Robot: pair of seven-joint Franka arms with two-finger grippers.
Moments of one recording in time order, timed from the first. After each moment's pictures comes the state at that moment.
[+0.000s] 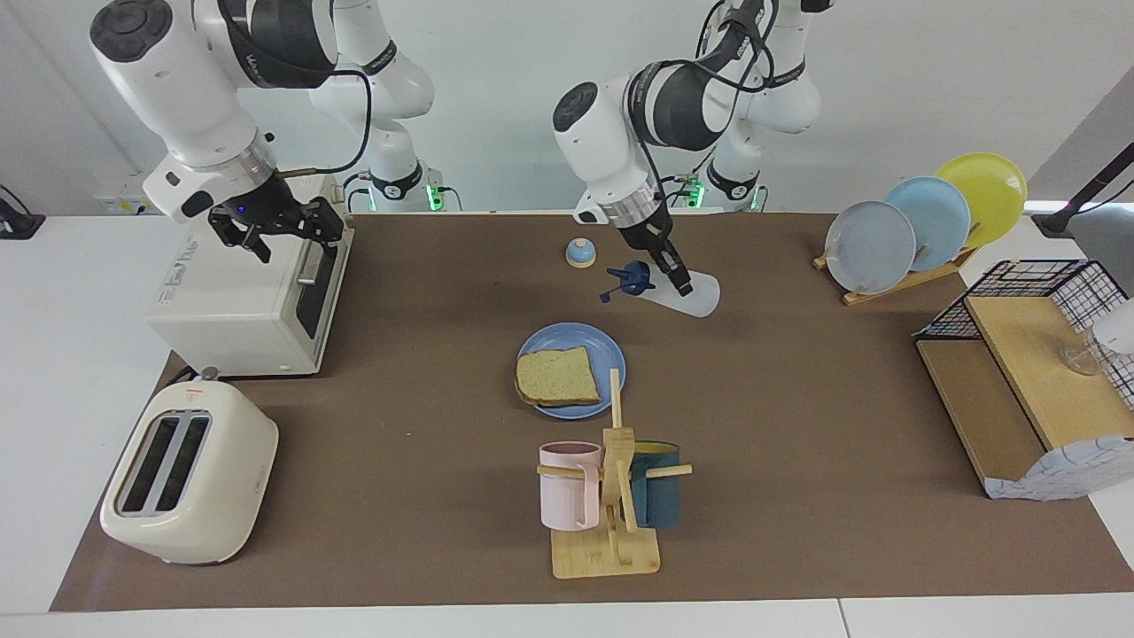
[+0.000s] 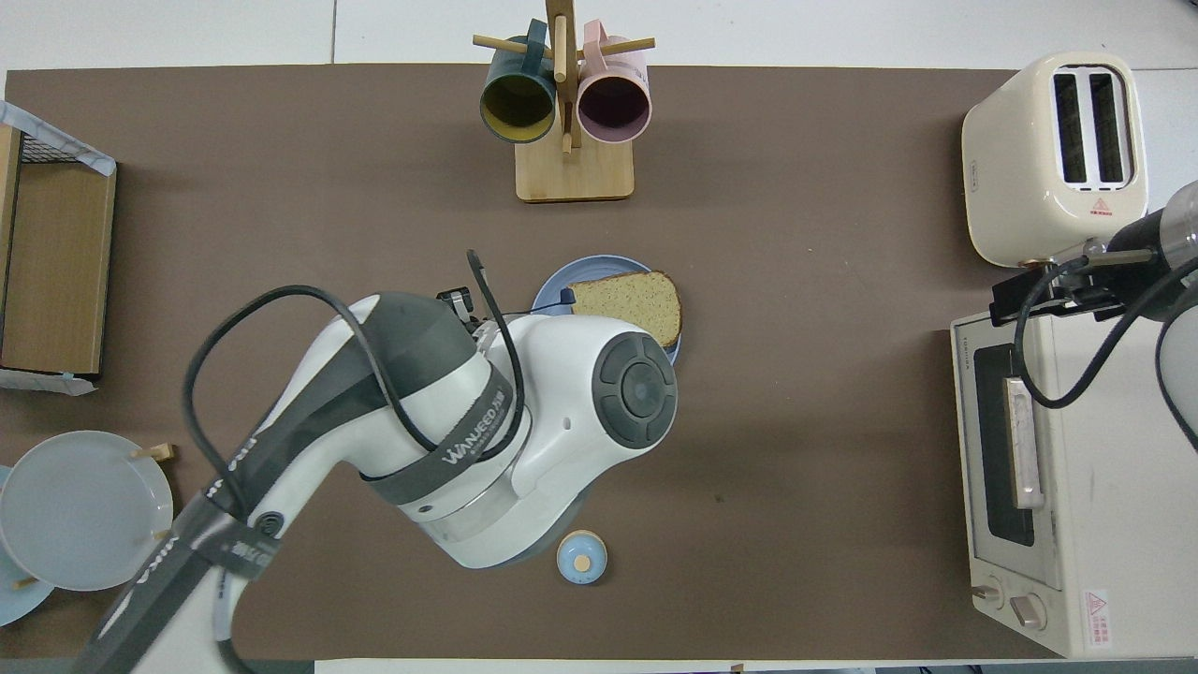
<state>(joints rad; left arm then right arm) -0.75 0.21 -0.05 -1.73 0.56 1.62 0.44 0.02 -0.03 0.00 -1.69 0.00 1.57 -0.02</state>
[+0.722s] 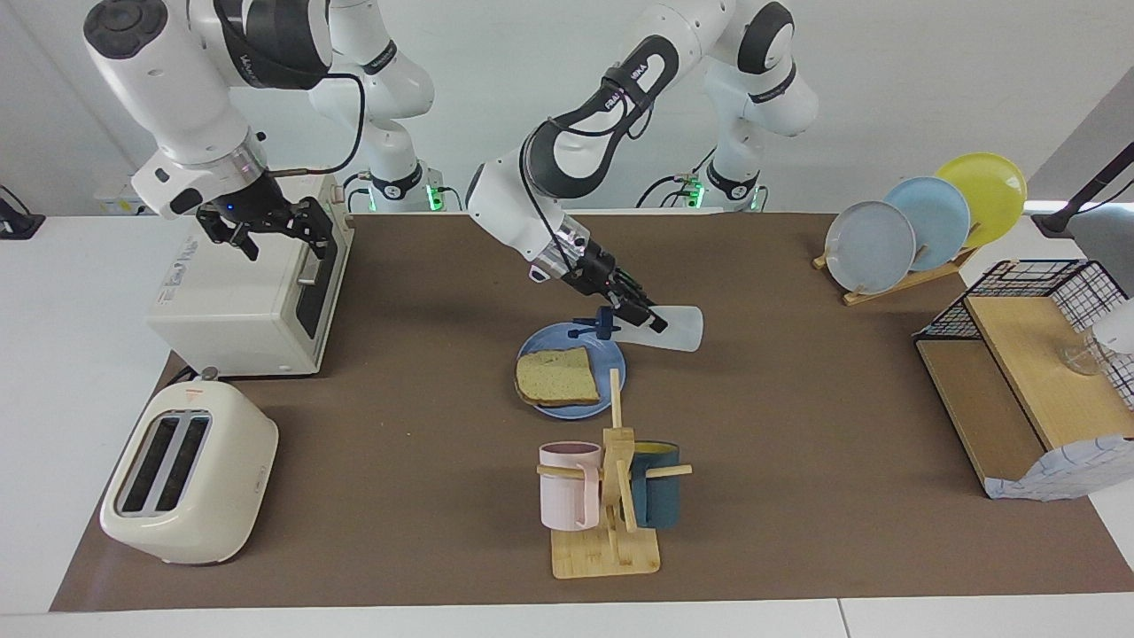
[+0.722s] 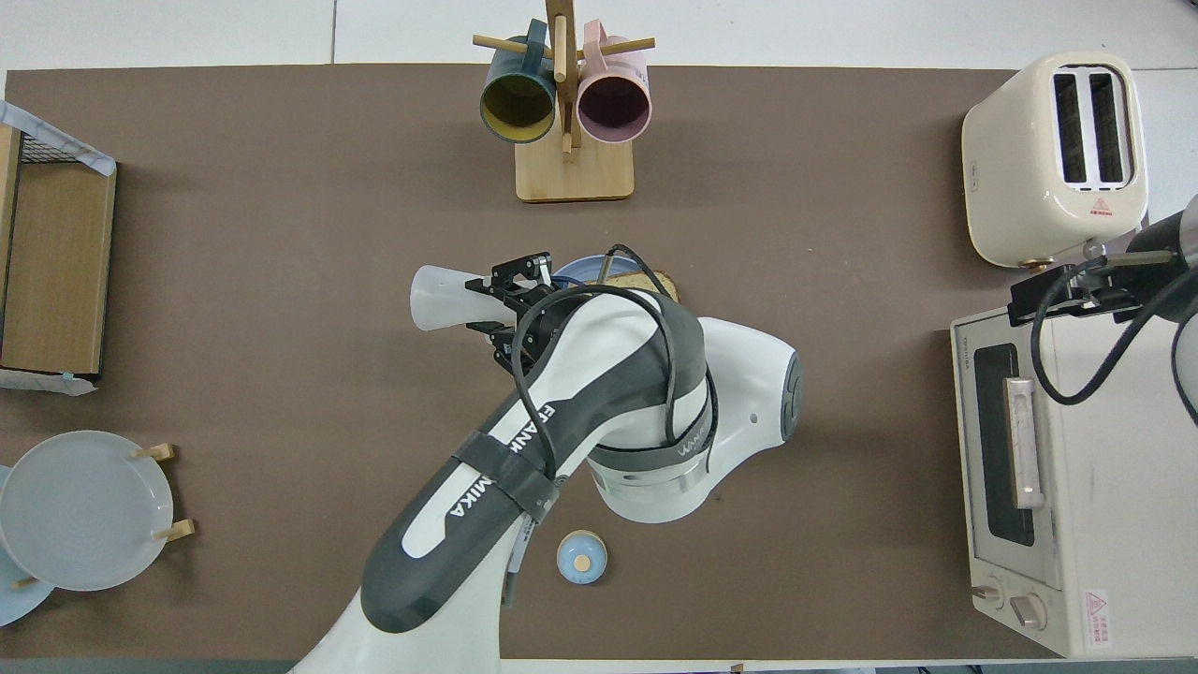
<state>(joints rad) -0.88 0.53 -0.05 -1.46 0.93 1.40 0.41 0.03 -0.03 -0.04 -1.70 -0.01 1.58 -0.02</state>
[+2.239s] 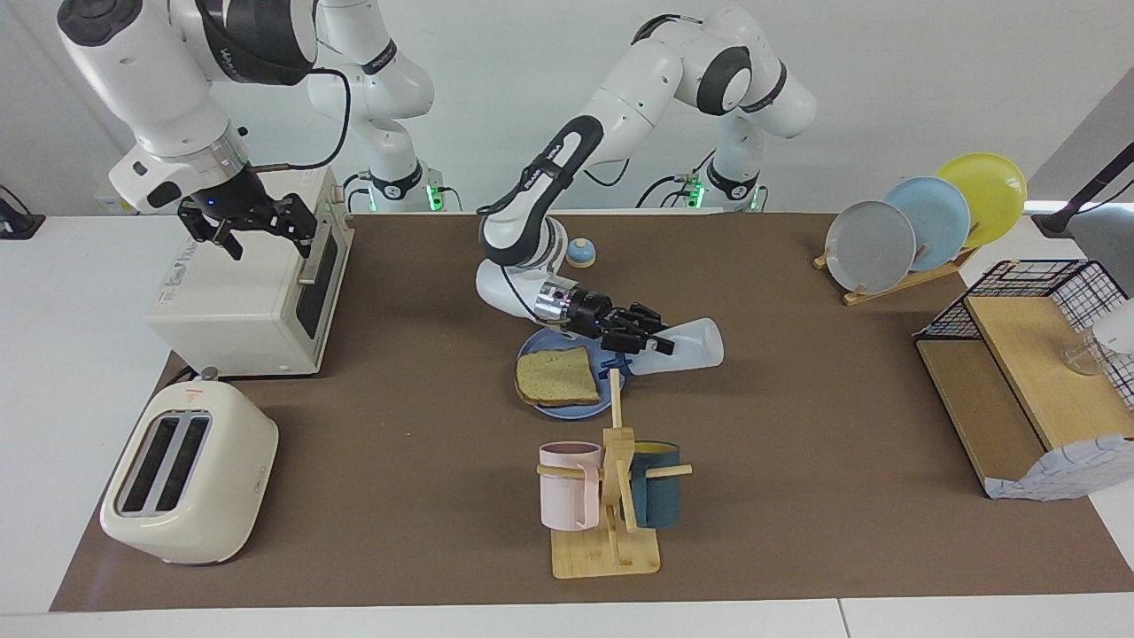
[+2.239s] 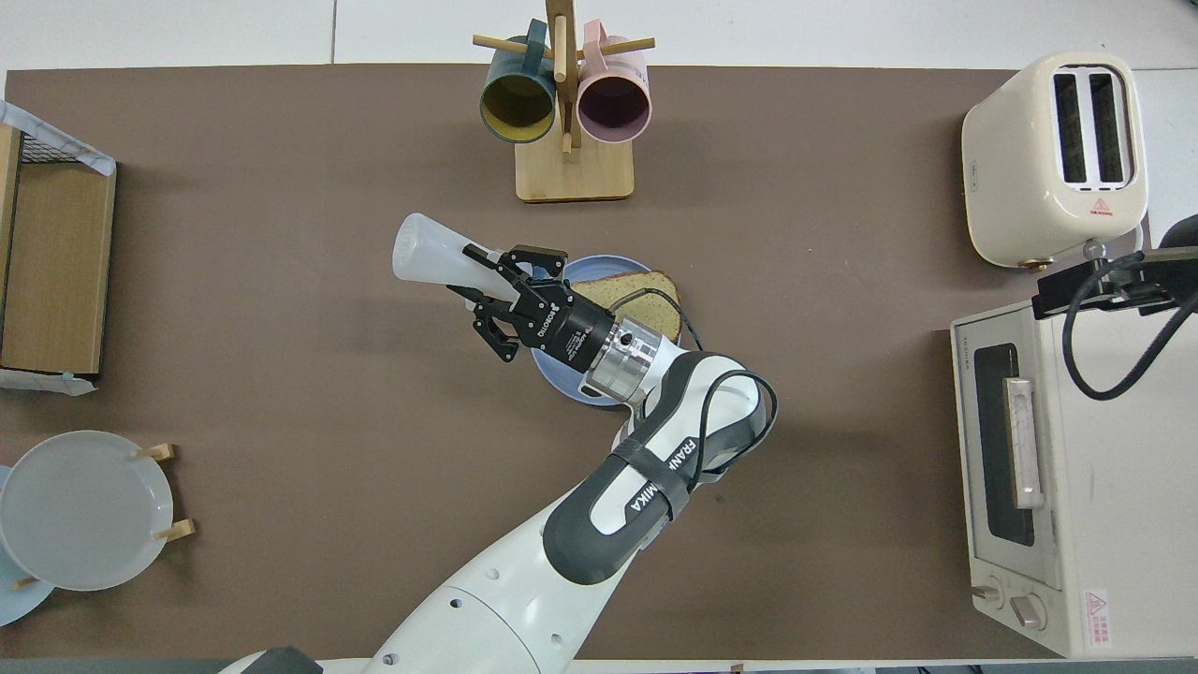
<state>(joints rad) -0.97 0.76 0.02 -1.50 1.43 1.22 0.40 0.00 -0.03 -0.04 -1.69 -0.01 1.59 -0.05</state>
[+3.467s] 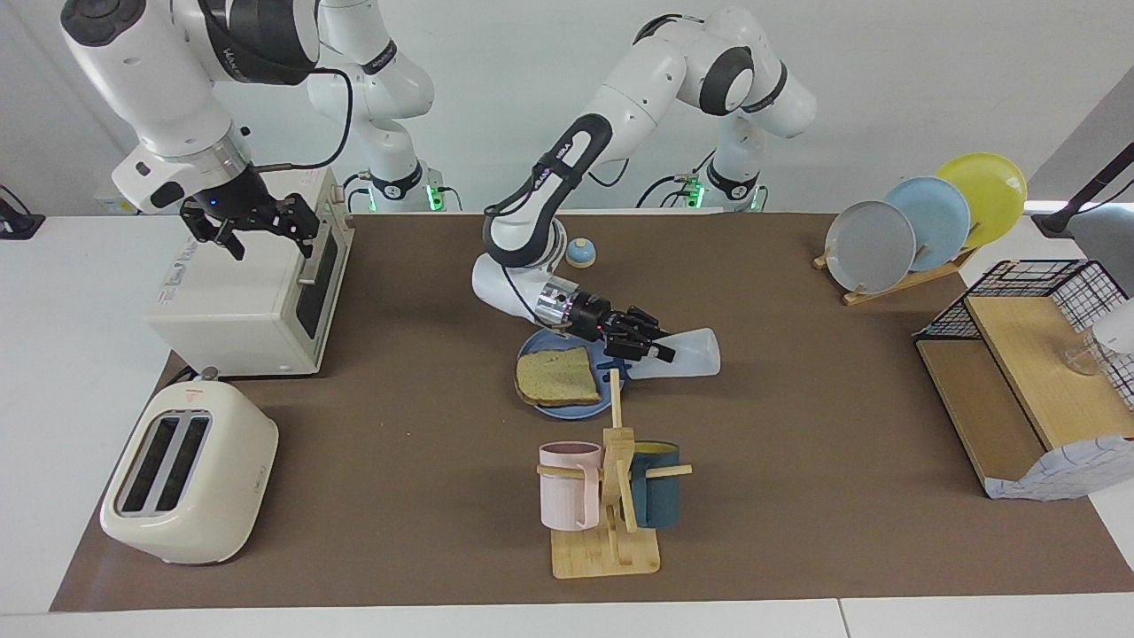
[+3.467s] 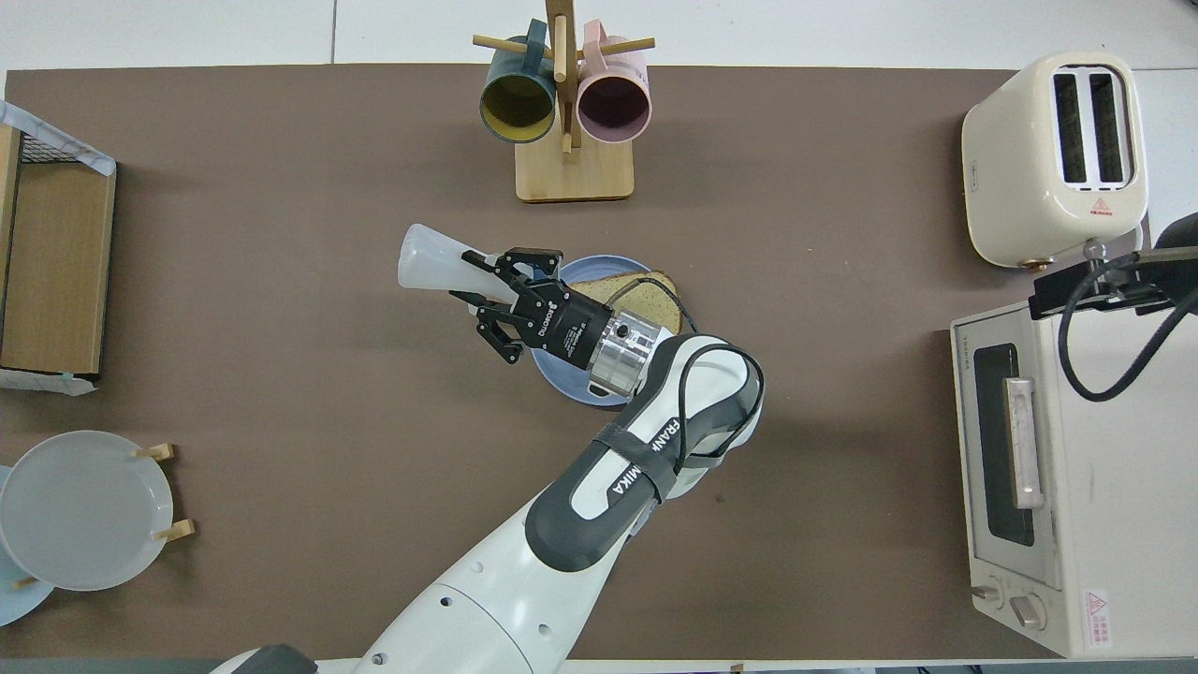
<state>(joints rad) -0.96 0.76 0.02 -1.46 1.31 1.28 0.40 0.00 -0.03 -0.04 -1.69 -0.01 1.59 -0.05</state>
